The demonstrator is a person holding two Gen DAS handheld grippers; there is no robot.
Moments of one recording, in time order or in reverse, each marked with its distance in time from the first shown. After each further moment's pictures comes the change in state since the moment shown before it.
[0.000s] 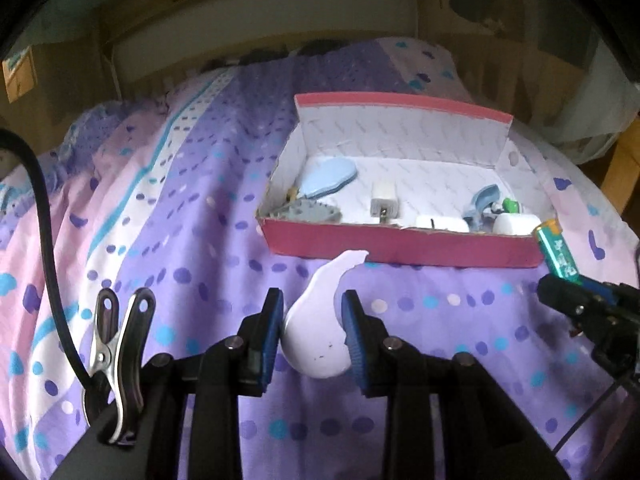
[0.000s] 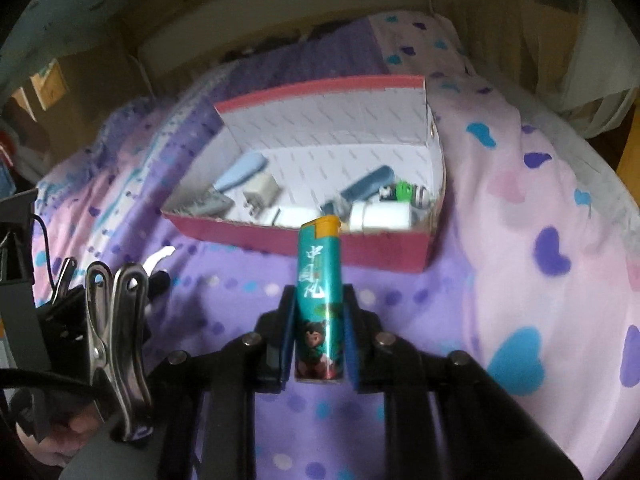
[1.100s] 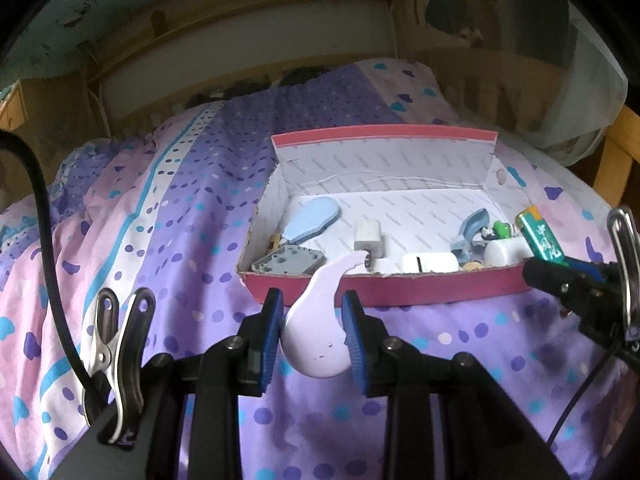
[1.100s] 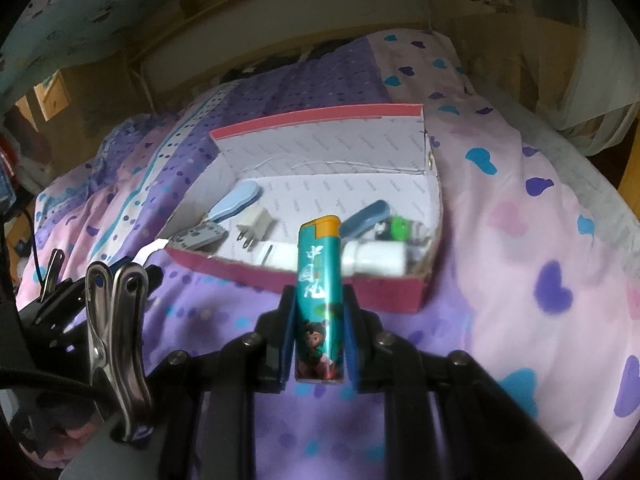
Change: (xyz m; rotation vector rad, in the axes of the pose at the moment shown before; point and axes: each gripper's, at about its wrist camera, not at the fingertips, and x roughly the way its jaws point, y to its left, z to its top) left arm 0.010 -0.010 0.023 0.066 -0.102 -0.010; right arm 0.011 -0.005 0.019 0.009 -0.073 -0.014
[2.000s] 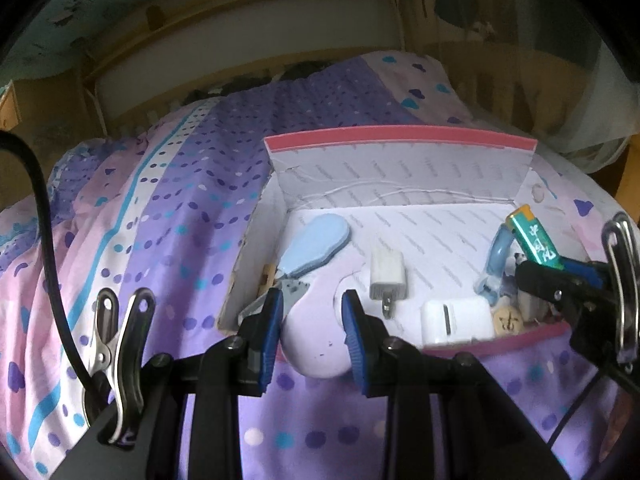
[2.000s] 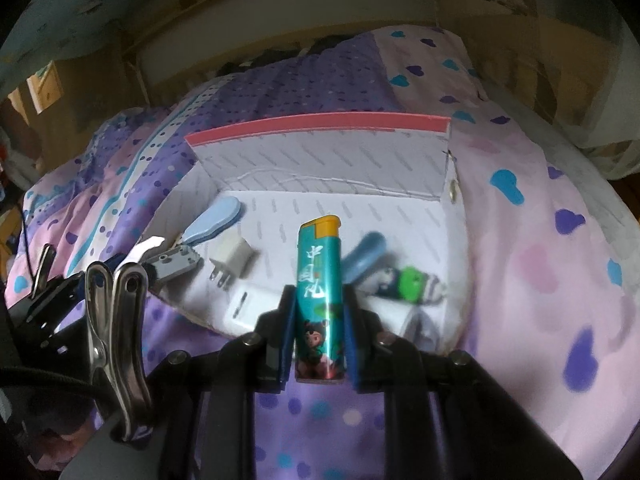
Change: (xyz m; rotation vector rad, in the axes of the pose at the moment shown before) left arm 0.060 0.003 0.031 0.001 0.013 0.001; right arm 0.051 0.002 0.035 -0.052 0.015 -0.011
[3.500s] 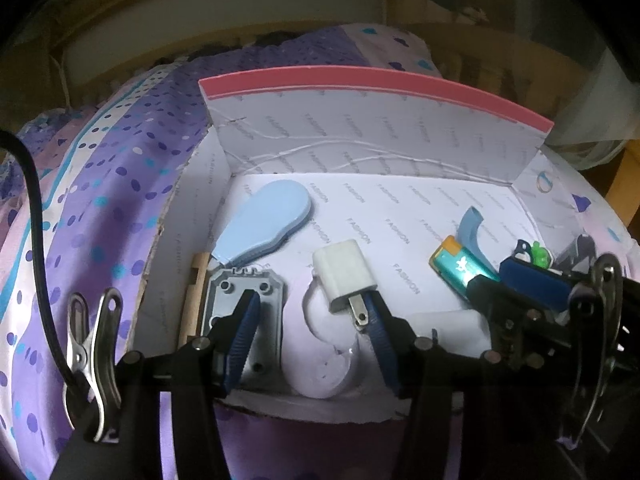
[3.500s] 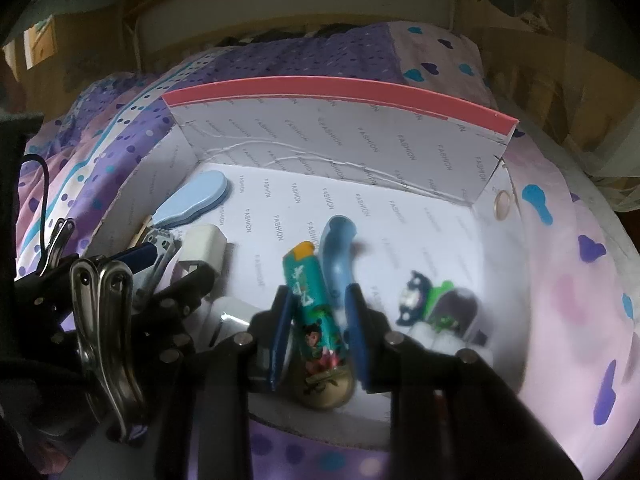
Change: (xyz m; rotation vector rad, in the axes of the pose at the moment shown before) left arm 0.057 -0.011 -0.006 -0.036 0.088 -0.140; right arm 0.049 0.023 0.001 -0.101 0.035 -0.112
